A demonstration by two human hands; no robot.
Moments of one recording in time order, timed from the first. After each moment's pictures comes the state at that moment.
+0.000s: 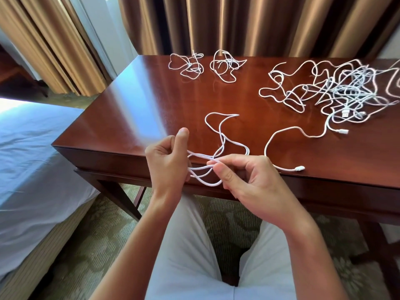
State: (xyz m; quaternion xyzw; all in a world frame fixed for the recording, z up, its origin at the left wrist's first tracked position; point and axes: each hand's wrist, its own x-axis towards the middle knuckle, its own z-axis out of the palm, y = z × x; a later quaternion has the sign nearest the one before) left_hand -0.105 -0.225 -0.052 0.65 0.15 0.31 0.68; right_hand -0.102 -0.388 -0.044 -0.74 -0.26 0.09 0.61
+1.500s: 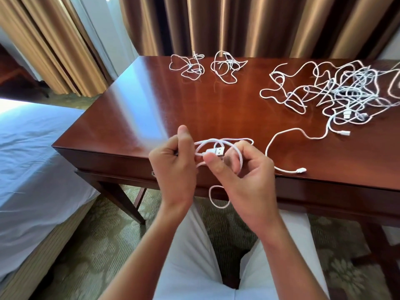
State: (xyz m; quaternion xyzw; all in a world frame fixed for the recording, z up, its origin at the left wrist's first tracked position) left_hand -0.111 -0.245 -0.039 0.68 0.11 0.39 0.61; right_hand -0.111 -0.356 -0.044 -0.65 -0.19 -0.05 0.73
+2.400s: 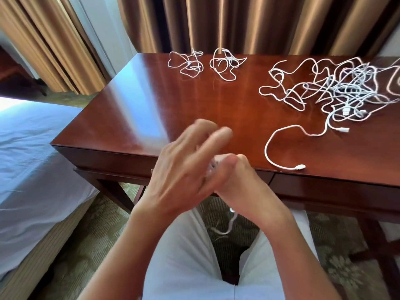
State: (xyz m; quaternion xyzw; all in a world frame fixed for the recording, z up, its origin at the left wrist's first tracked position) left_hand -0.129 -0.225 -0.023 0.87 -0.23 0.35 0.24; right_hand -0.094 -0.356 -0.048 -0.88 -0.30 0.01 0.37
